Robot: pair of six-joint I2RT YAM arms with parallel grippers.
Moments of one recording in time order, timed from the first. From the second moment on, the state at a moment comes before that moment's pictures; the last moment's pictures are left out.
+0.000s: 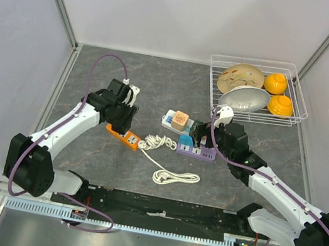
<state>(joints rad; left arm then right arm) -0.38 1.33 1.02 -0.74 -0.08 0.00 0.62 1.06 0.62 0.05 0.06 0.19</state>
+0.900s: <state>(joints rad) -0.38 1.10 0.72 -0.44 -0.07 0.01 0.61 1.04 0.59 0.07 0.02 0.19</state>
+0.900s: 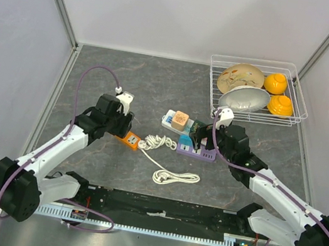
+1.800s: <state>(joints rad) -0.38 1.12 0.69 -0.38 -0.03 0.02 0.61 0.99 0.55 0.10 0.01 0.19</state>
